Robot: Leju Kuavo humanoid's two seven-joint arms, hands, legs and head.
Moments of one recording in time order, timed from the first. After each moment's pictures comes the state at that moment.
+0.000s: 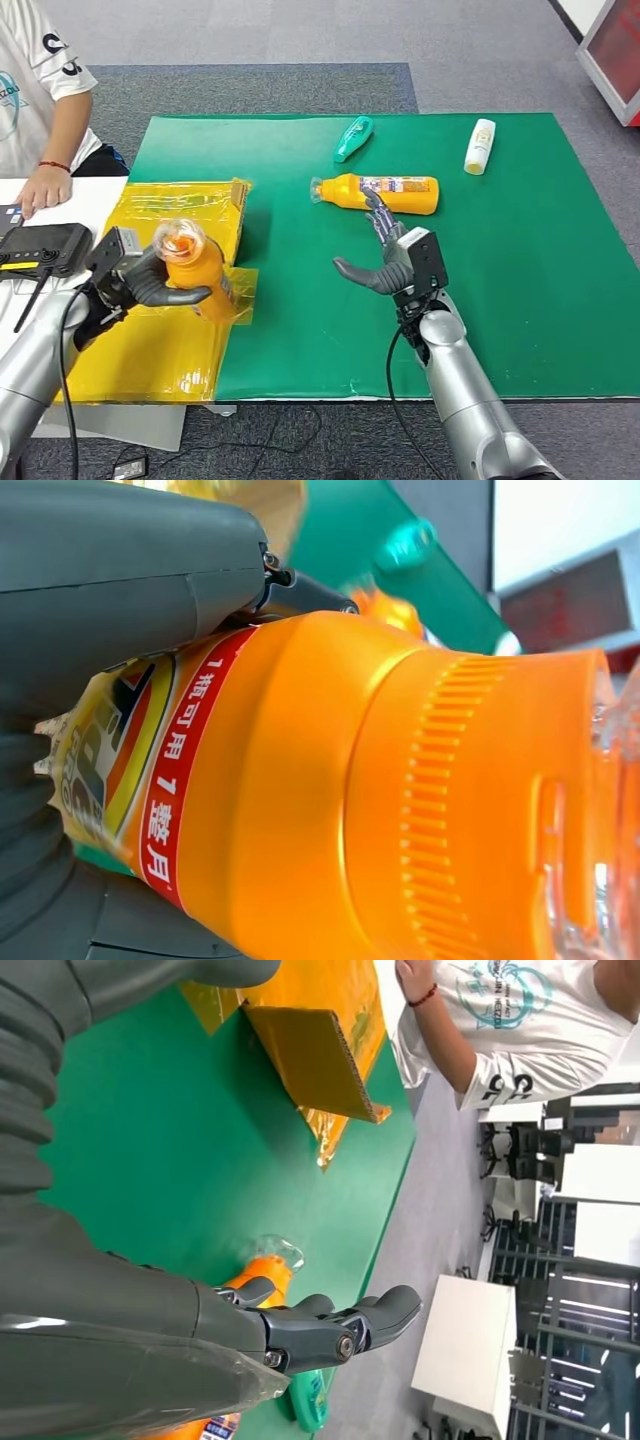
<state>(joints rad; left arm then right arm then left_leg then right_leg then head) -0.56 0.33 -0.45 -1.15 0.15 -0.68 -0.37 -0.45 0.10 0.23 -1.03 0.17 0.20 -0.44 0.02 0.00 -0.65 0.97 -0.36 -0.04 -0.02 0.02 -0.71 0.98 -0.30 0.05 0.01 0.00</state>
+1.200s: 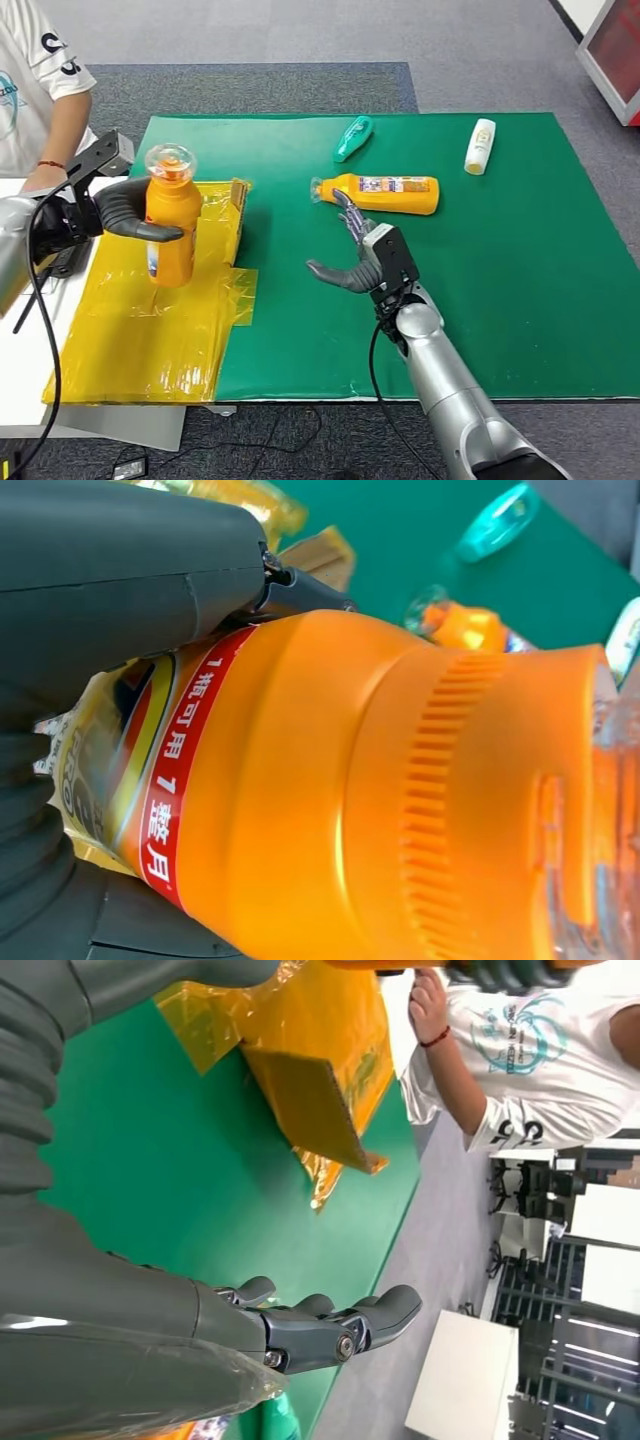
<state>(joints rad) -1.00 0.42 -0.75 -0.81 0.50 -0.91 -0.08 -0.52 0.14 0.30 -0.92 0.21 0.17 -0.45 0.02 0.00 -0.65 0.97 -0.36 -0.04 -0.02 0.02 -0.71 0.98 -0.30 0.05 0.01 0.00</state>
